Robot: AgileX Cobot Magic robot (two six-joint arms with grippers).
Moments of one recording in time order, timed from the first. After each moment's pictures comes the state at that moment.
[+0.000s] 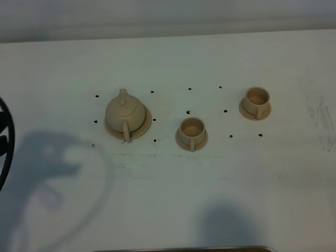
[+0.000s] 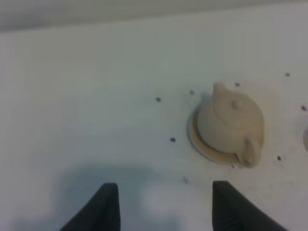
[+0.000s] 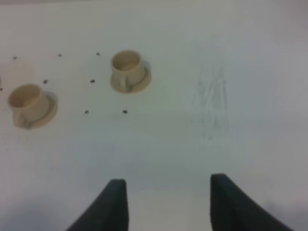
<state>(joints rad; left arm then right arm) 0.08 0.80 -0.61 -0.50 0.48 0.47 0.10 0.14 -0.55 0.03 1.01 0.09</state>
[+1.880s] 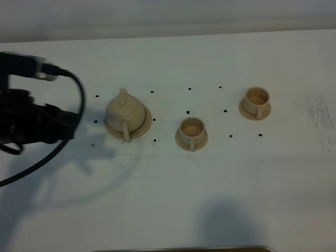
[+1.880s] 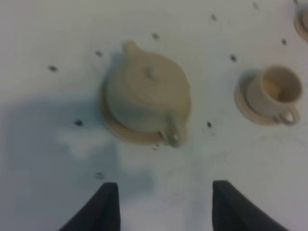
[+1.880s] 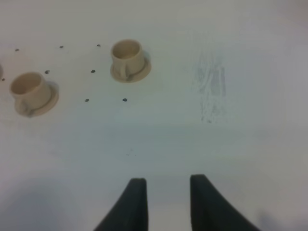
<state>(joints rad) -0.17 1.21 -0.71 -0.61 0.41 0.54 0.10 -0.01 -0.52 0.03 1.12 0.09</state>
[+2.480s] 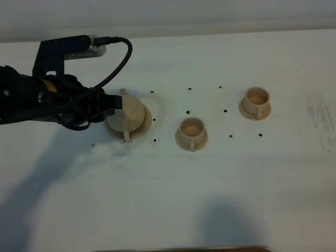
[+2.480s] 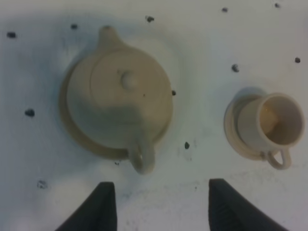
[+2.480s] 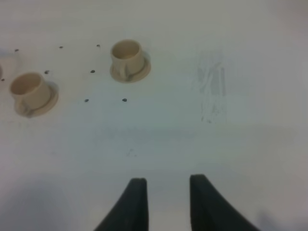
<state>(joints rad) -0.38 1.47 -0.90 -0.25 0.37 -0.16 0.10 -0.01 -0.52 0.03 1.12 0.09</state>
